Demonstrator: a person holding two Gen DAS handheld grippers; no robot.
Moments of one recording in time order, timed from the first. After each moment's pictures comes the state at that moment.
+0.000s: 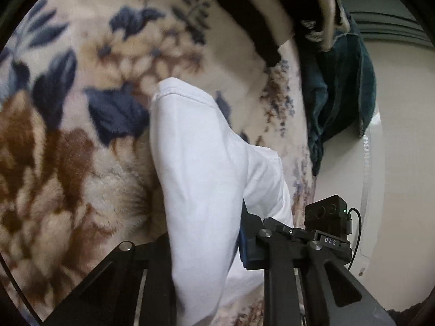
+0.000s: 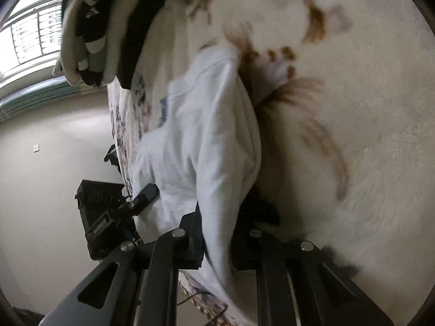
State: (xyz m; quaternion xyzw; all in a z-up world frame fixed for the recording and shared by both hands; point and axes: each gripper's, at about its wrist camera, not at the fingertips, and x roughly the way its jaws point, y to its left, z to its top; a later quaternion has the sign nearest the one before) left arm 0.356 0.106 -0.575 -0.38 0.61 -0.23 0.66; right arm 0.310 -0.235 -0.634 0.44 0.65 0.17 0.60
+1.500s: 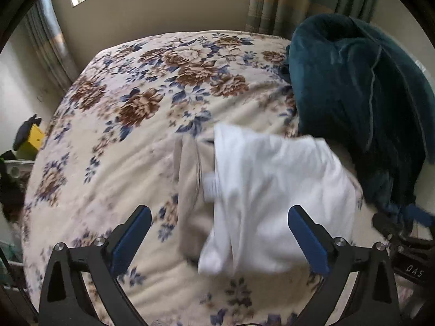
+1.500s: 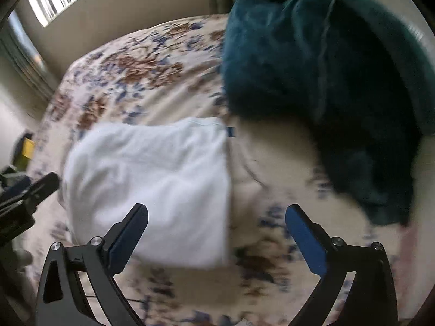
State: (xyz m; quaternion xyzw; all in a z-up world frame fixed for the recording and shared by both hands) left arm 0.648 0.112 -0.324 0.00 0.52 -0.03 0.86; right arm 0.674 -0.119 -0.328 0.03 0.55 -0.06 0.83
